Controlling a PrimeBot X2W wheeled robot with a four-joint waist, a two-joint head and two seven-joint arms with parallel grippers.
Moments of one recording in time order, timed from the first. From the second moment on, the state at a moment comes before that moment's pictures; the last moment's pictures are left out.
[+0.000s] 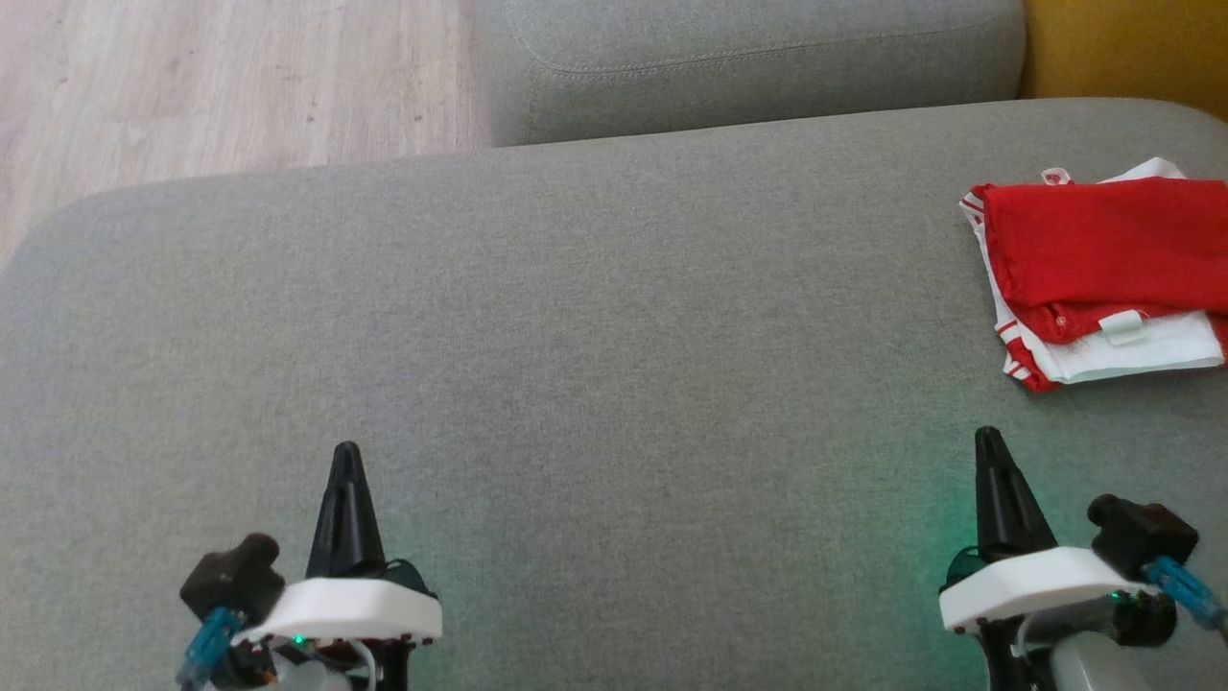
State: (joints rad) left arm -0.05 0.04 -0.19 0.30 -0.55 0.03 -0.21; right arm -0.04 -0.04 0.01 0.39 0.35 0.13 -0.20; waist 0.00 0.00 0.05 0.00
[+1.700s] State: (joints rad) left arm -0.05 0.04 -0.08 0.29 -1.04 -0.04 -0.07; right arm -0.05 -0.04 -0.06 0.34 0.92 0.13 -0.06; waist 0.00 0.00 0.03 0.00
